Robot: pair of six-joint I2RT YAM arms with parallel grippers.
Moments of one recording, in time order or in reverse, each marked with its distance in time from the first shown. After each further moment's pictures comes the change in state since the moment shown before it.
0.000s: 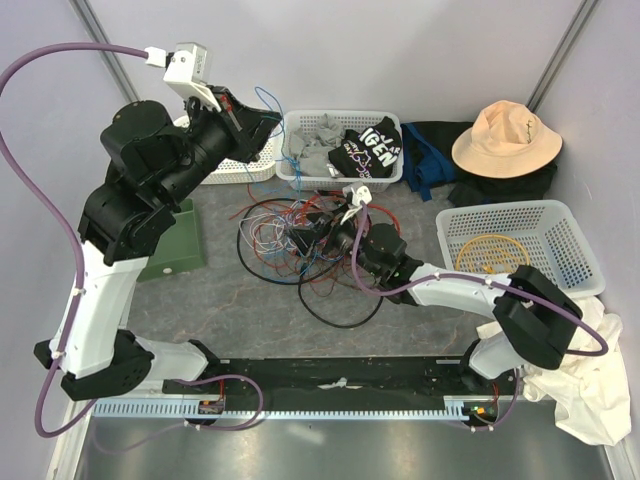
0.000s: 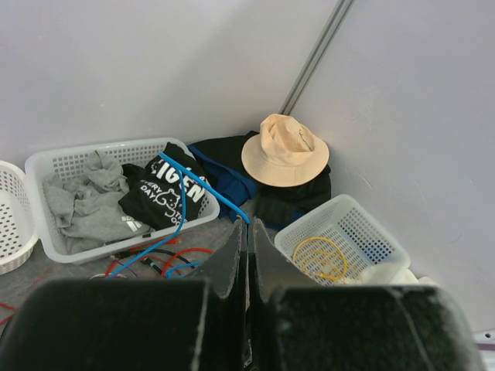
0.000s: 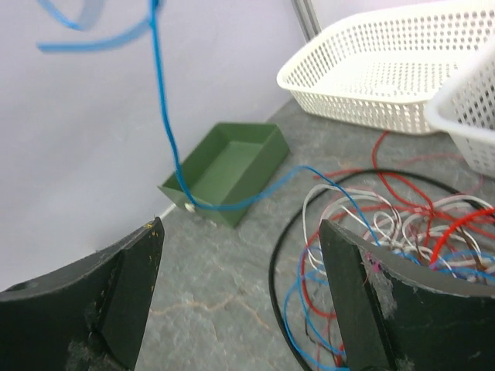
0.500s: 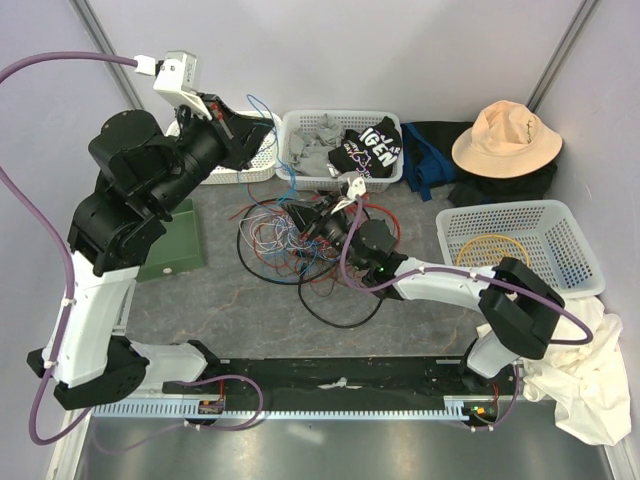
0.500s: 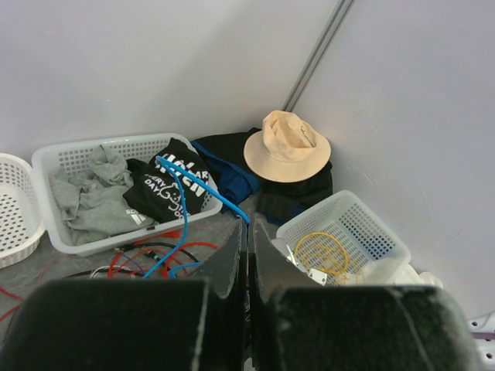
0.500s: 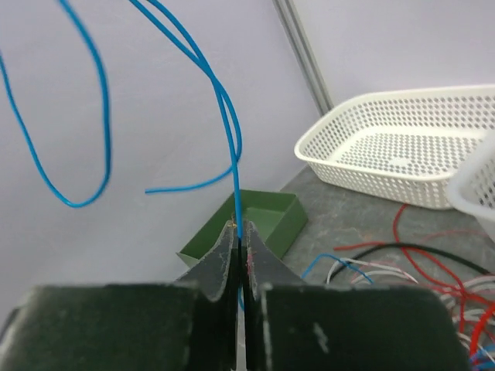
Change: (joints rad) left arm 0.000 -0.047 -0.033 -0.019 -0.002 0.001; right arm 0.050 0.105 0.129 0.178 0.100 -0.016
